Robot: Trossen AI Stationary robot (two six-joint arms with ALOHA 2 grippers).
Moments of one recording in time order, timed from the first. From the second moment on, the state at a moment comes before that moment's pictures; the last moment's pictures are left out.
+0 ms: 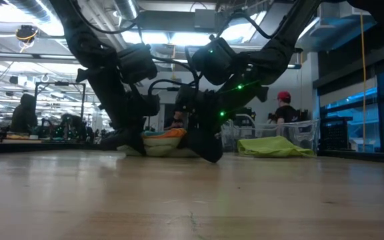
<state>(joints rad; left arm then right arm) 0.26 1.69 0.69 0.01 -0.40 0.48 -0.10 2.09 1.09 0.34 0.44 -0.56</state>
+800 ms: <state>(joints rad) 0.10 1.52 0.90 -0.38 -0.66 0.42 -0.03 1.95 1.23 0.01 0.54 -0.50</state>
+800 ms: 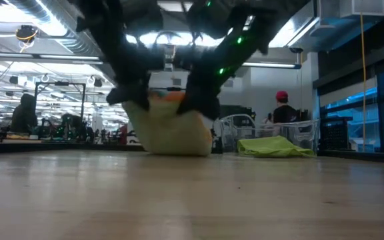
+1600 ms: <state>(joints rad) 0.18 1.55 1.49 -0.52 -0.51 0.64 -0.08 1.46 1.23 -0.34 0.63 -0.50</state>
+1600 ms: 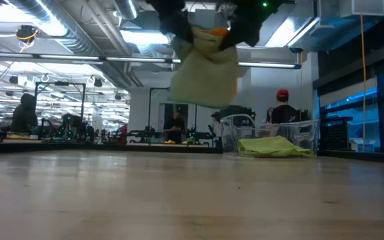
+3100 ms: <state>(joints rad) 0.47 2.18 2.13 -0.35 -0.14 0.95 -0.62 1.42 1.22 -0.46 0.65 -0.77</state>
